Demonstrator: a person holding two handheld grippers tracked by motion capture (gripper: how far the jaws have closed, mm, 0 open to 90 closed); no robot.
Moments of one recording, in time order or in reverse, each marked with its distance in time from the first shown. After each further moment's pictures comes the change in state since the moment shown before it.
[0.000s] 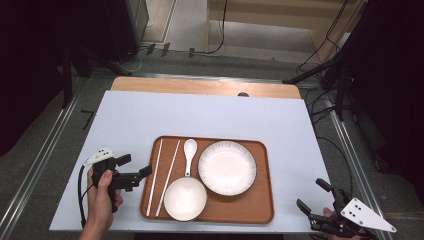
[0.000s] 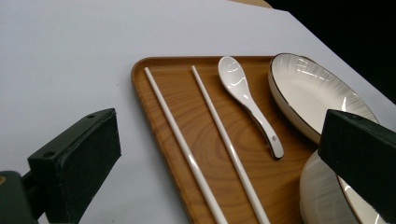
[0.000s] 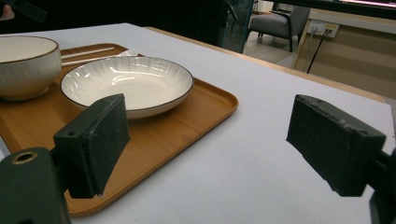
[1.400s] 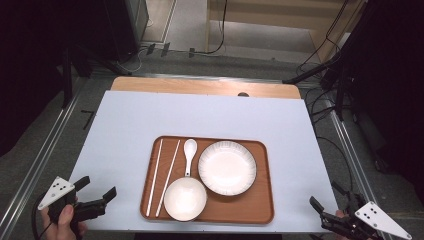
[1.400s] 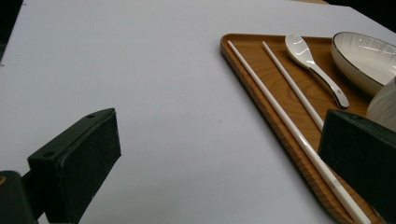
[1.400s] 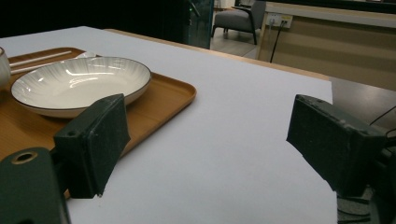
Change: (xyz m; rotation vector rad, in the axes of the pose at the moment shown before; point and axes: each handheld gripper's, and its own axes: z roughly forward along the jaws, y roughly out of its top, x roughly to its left) left arm 0.023 -0.057 -0.077 -0.082 0.226 0.051; right arm -0.014 -0.009 -0.021 0.000 -0.143 0.071
